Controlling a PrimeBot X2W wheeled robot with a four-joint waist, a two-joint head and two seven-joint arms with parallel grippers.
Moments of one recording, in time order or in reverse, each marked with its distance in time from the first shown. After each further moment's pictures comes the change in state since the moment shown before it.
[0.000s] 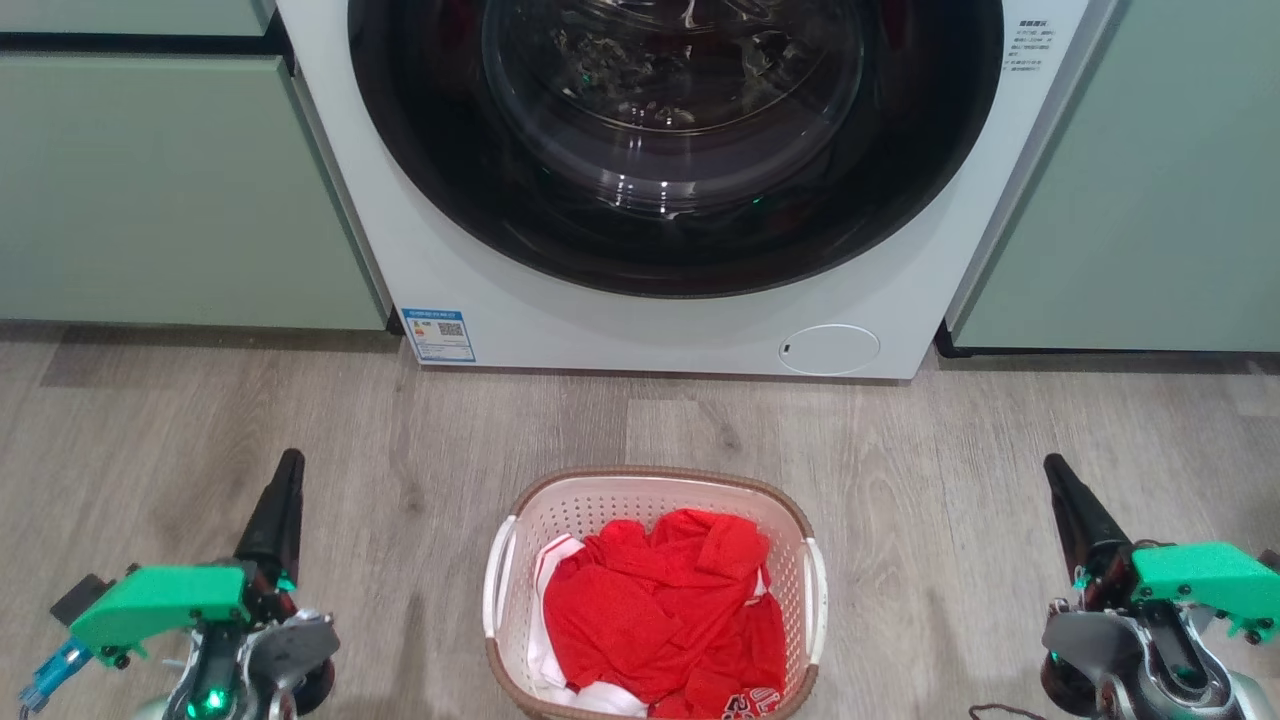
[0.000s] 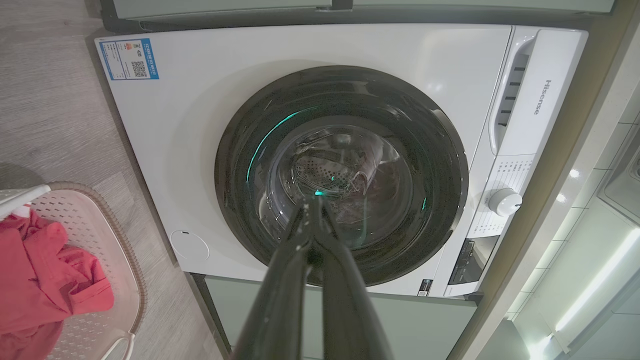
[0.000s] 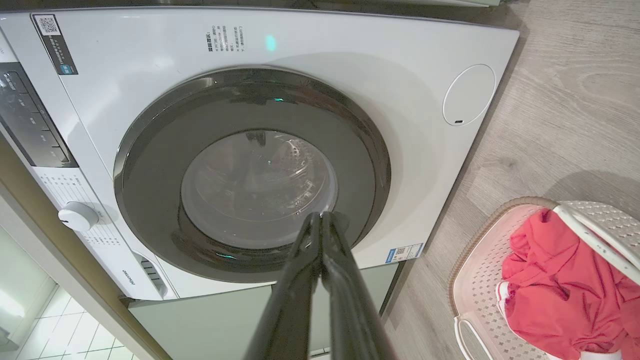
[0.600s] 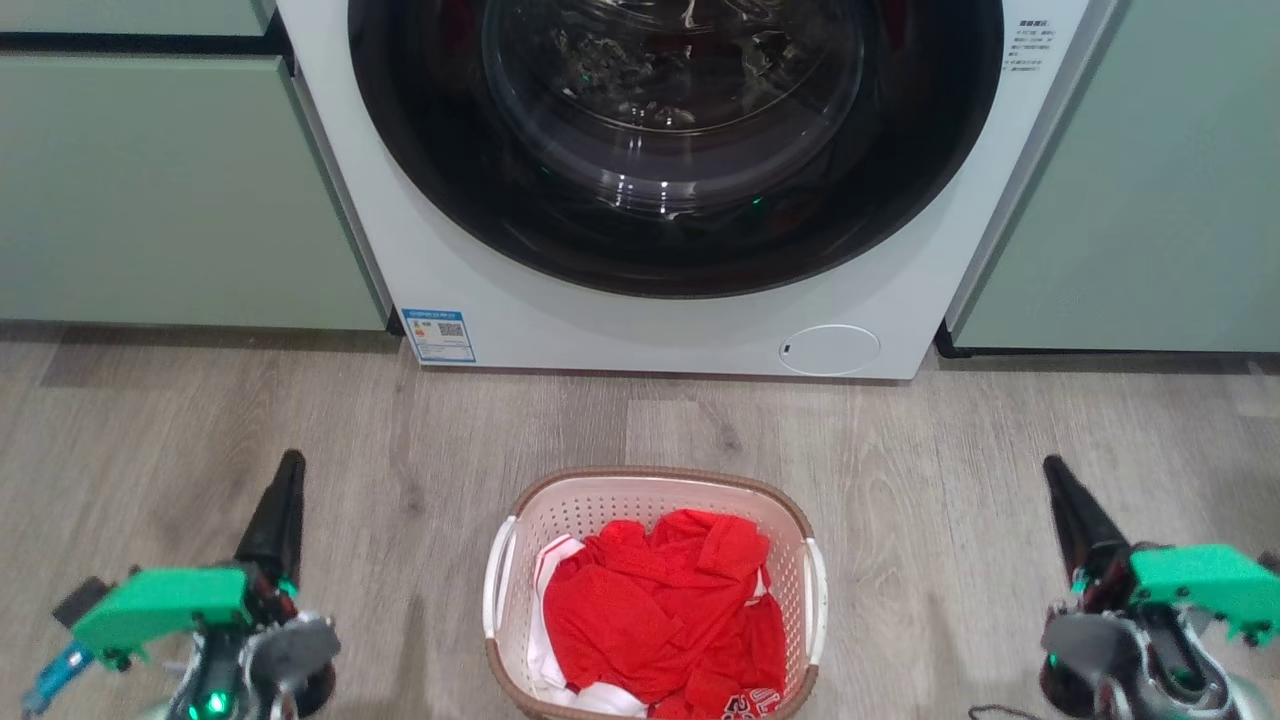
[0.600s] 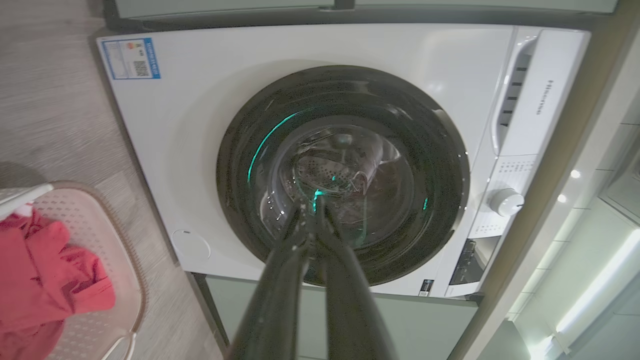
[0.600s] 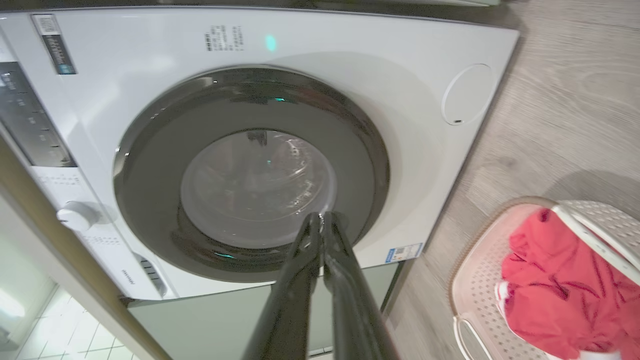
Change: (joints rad) left arm 0.000 0.000 0.000 0.000 0.000 0.000 0.000; right arm 0.000 0.000 0.000 0.000 0.000 0.000 0.000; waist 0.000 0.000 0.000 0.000
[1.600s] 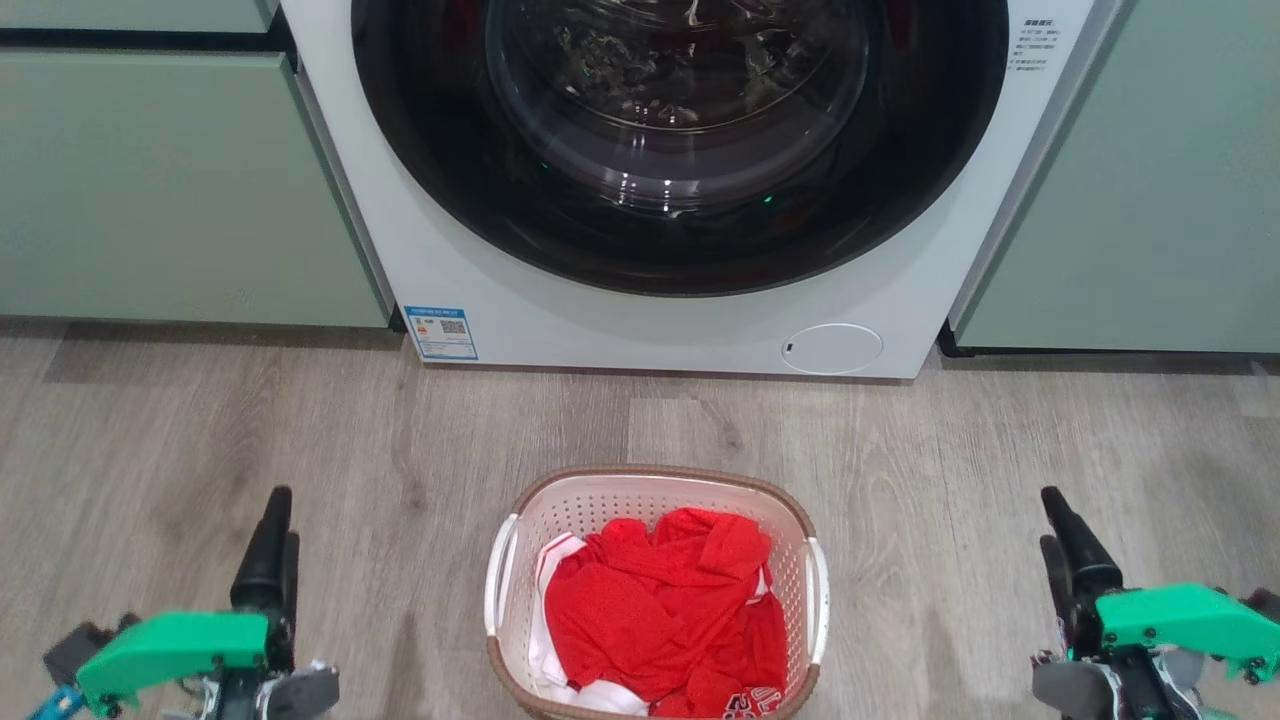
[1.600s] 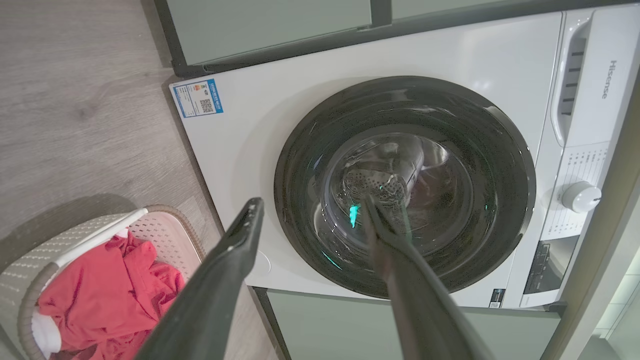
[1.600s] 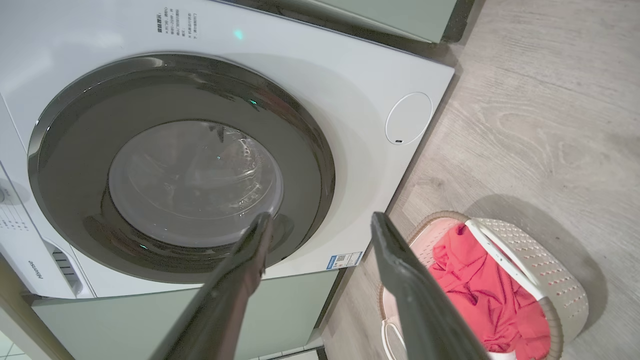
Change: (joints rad) left arm 0.068 -0.012 0.010 0.023 0.174 0.003 -0.070; right arm 0.057 0.014 0.016 0.032 -0.183 0.000 -0.065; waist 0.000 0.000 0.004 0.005
